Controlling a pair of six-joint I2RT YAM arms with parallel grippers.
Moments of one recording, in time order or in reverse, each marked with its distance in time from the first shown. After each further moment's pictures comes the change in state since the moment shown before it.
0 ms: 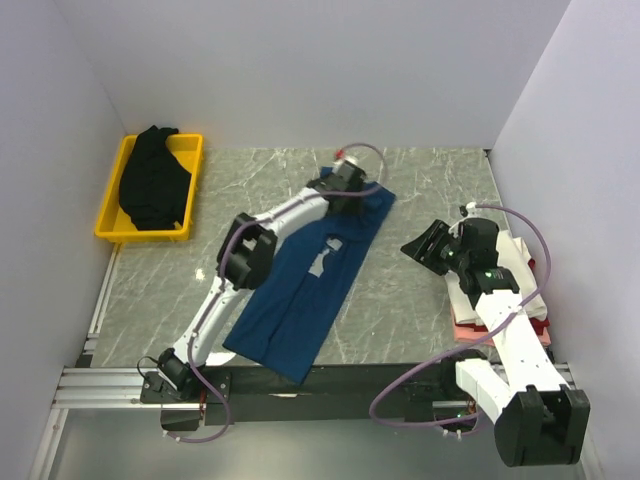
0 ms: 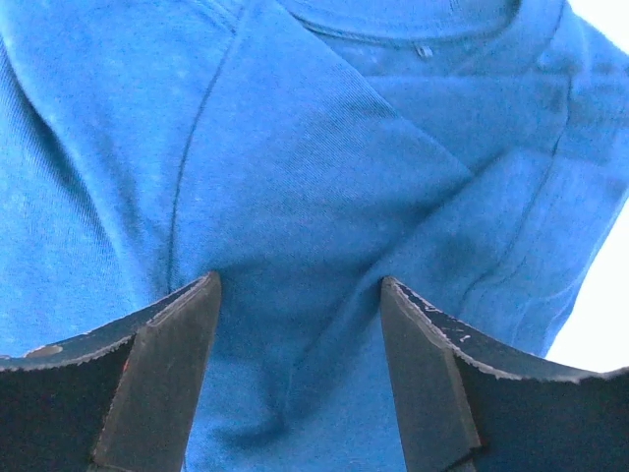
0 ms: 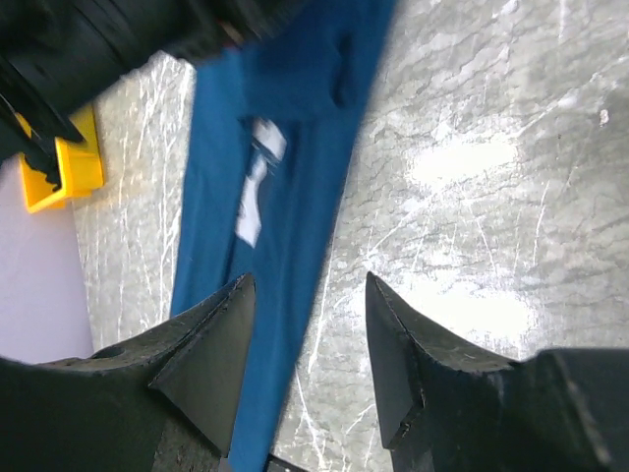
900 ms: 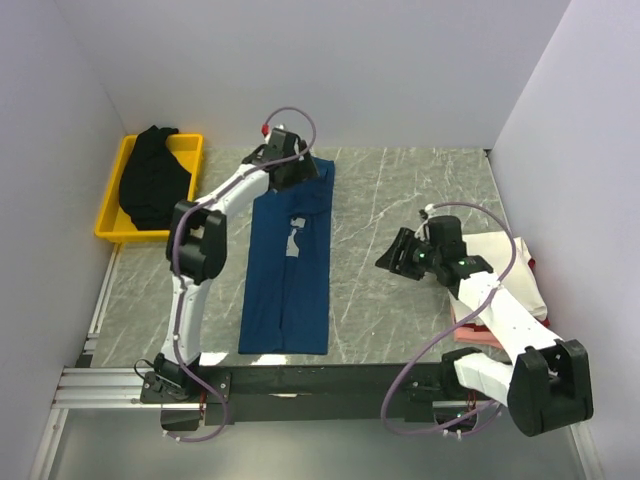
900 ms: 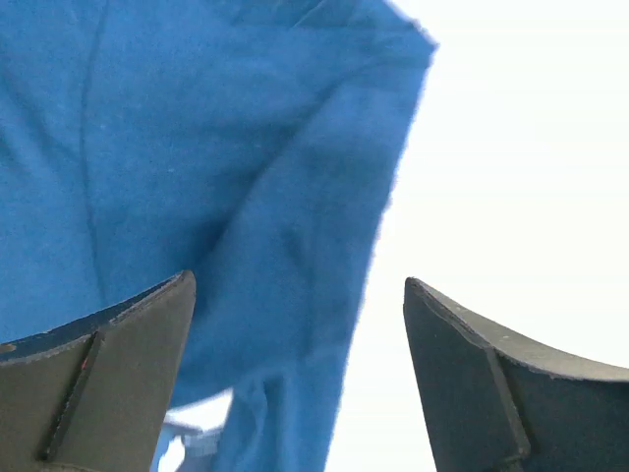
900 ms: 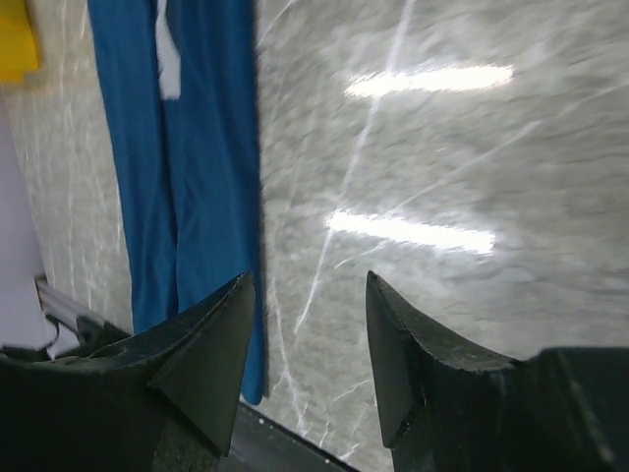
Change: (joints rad) left arm 0.314 -0.266 -0.276 0.105 0.198 -0.294; right arm 0.190 0.193 0.008 0.039 0.000 -0.050
